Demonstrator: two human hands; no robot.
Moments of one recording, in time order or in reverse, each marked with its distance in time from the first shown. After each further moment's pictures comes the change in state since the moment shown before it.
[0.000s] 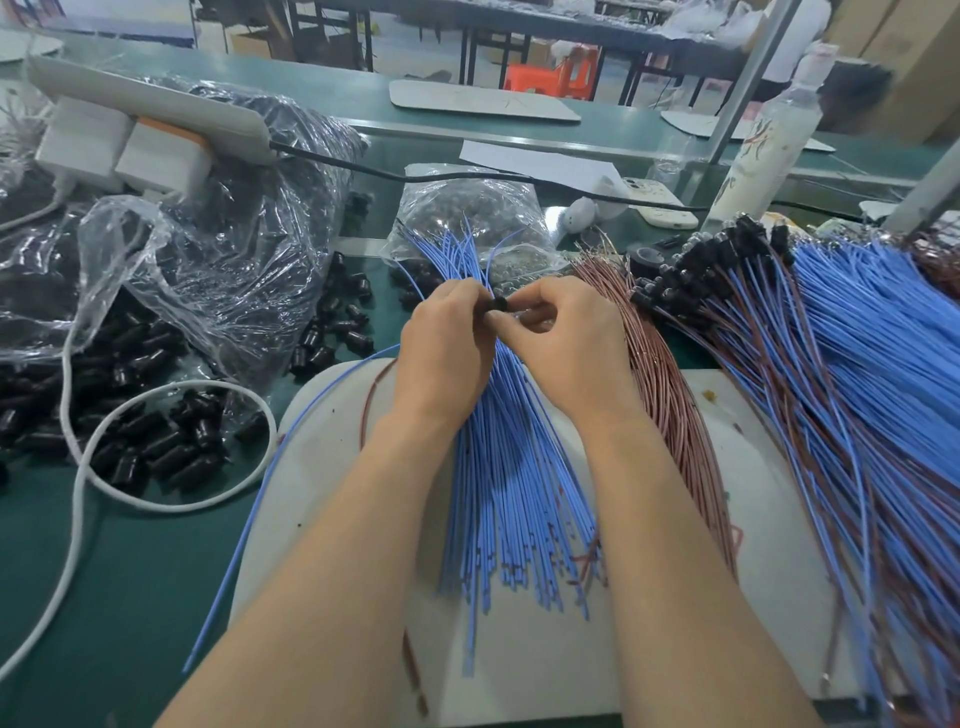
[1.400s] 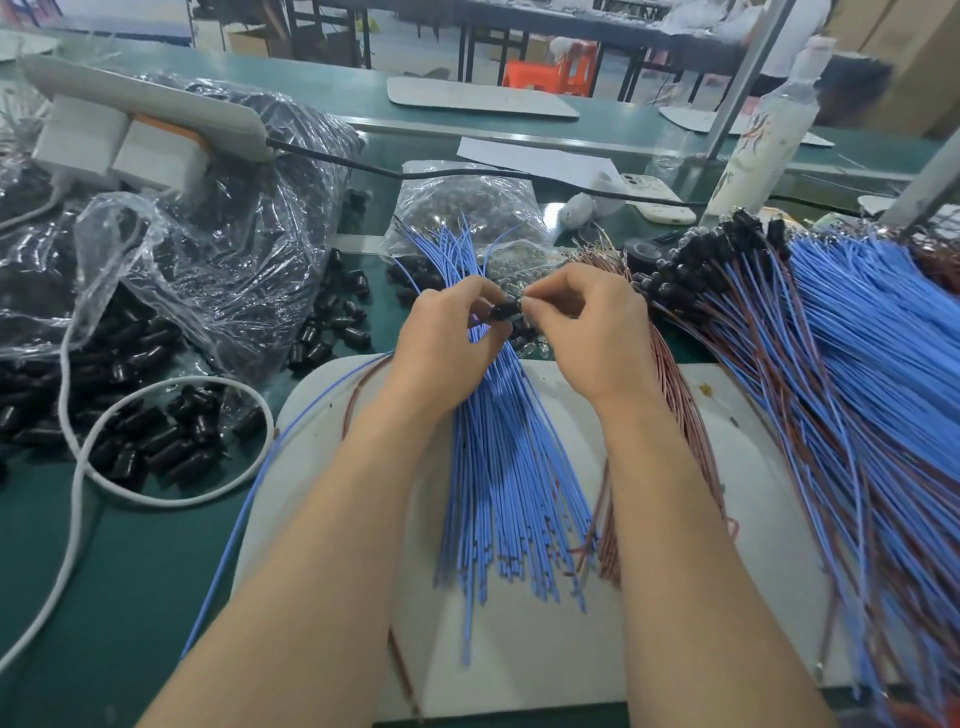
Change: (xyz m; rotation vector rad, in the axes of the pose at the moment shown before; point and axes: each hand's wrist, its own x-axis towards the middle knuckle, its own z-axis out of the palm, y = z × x) left_hand 0.004 -0.003 -0.006 -0.045 -0.211 -0.046; right_hand 0.006 0.013 -0.011 0.089 0.065 0.002
